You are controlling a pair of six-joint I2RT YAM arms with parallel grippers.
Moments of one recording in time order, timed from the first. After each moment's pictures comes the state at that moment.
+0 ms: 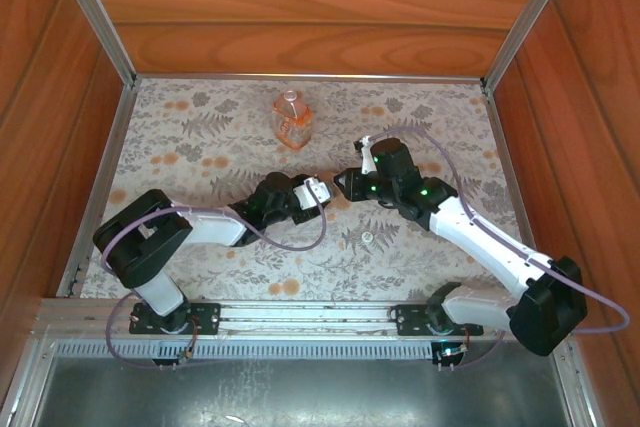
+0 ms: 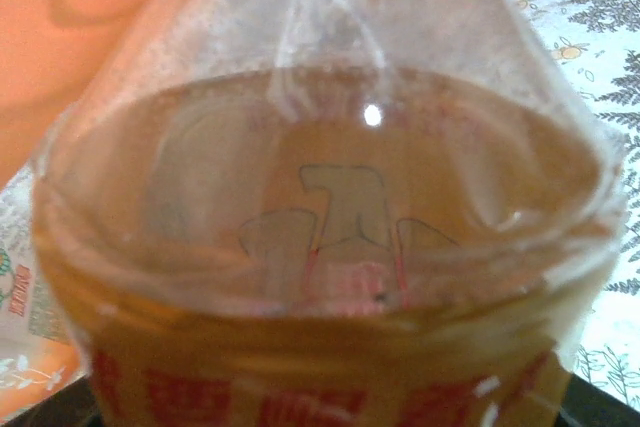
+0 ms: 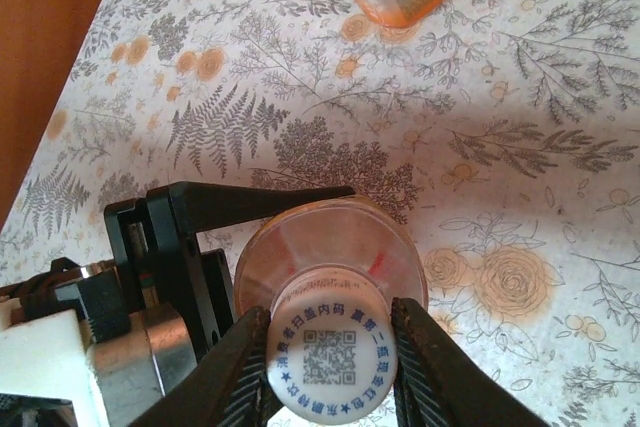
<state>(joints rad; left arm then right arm) -0.85 1.65 0.63 0.60 0.06 0.45 0.68 1.18 0.90 -0.41 -0.15 0.48</state>
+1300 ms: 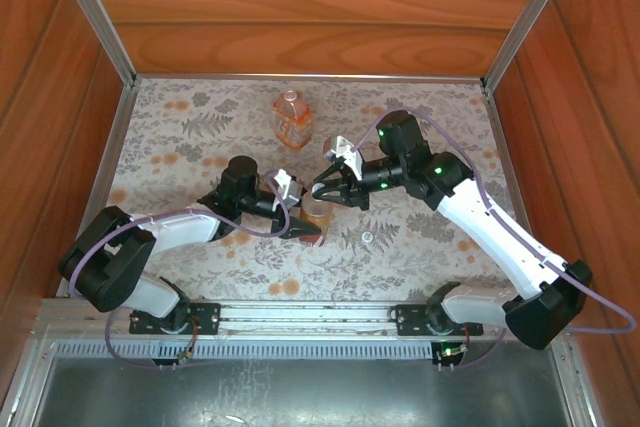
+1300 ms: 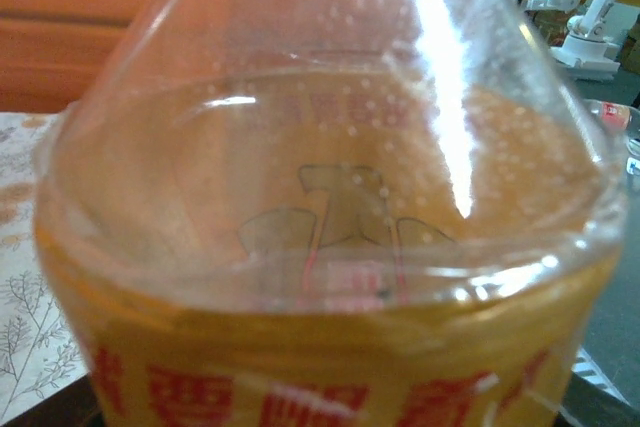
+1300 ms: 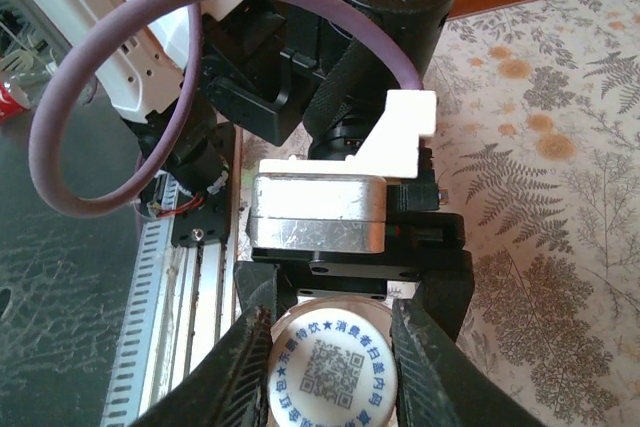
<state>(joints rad) -0.67 1.45 0.58 0.61 1.13 0.13 0.68 1.23 1.22 -0.69 -0.82 -0.38</state>
